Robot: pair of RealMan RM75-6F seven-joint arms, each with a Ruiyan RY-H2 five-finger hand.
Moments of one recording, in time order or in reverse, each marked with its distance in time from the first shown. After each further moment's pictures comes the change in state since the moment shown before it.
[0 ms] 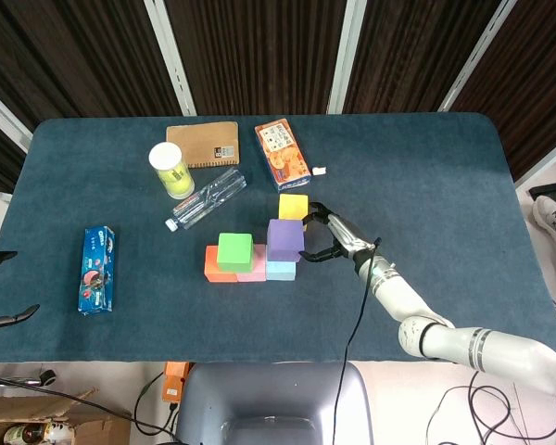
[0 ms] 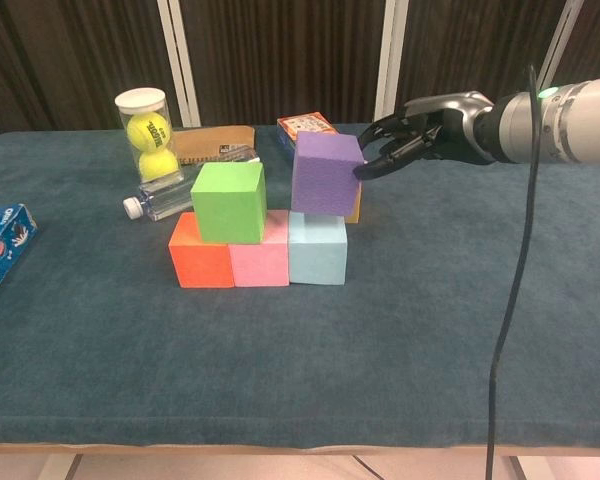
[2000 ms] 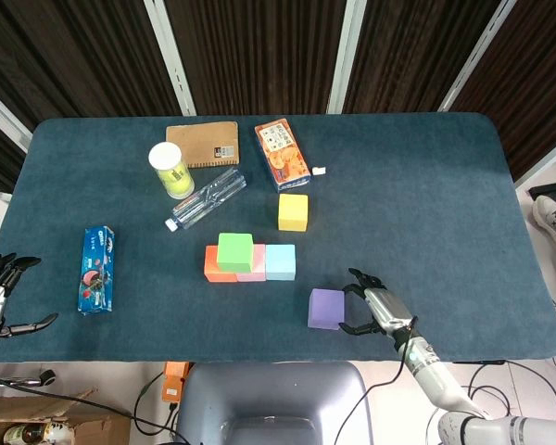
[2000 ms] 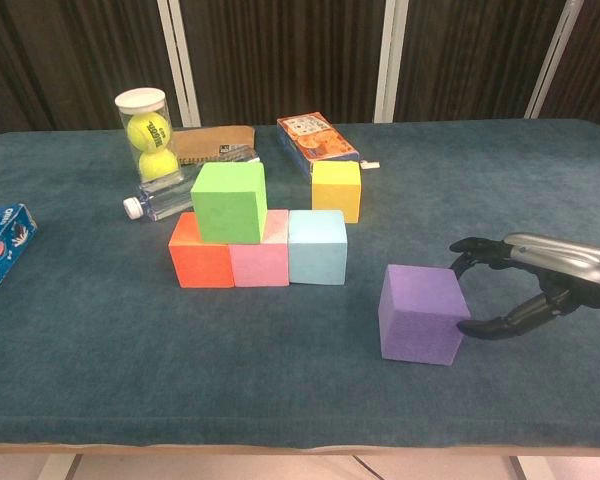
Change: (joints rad) left arm -0.011 -0.011 0.046 -0.063 0.056 0.063 0.093; right arm -0.417 -0.048 -0.231 -0.156 -0.401 0.307 -0.218
